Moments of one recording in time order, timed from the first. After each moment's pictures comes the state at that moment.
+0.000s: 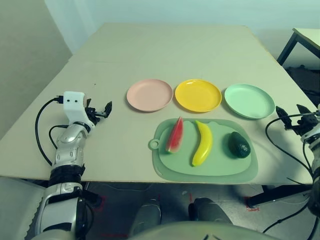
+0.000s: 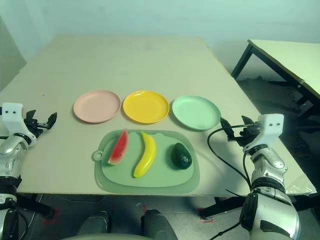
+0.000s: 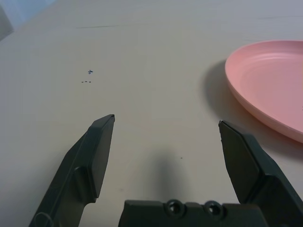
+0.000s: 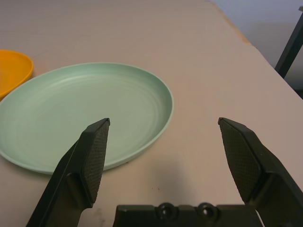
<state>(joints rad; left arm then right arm) -0.36 0.51 0.29 0.56 -0.20 -0.01 -0.38 -0.50 -0.68 -0.45 1.19 0.31 -0.42 0.81</state>
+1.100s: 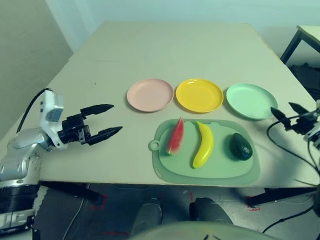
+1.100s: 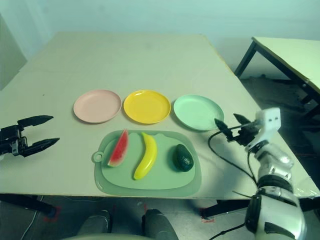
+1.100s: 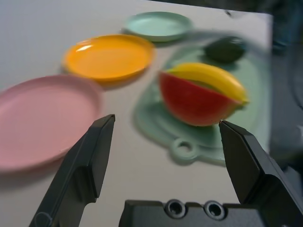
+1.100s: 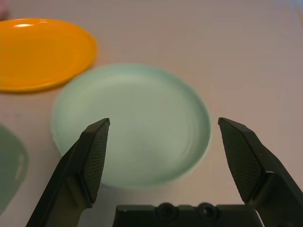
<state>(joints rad) -0.15 0.86 0.20 0.05 -0.60 0.14 -1.40 -0.60 -0.91 -0.23 0.88 0.21 -0.13 1.16</state>
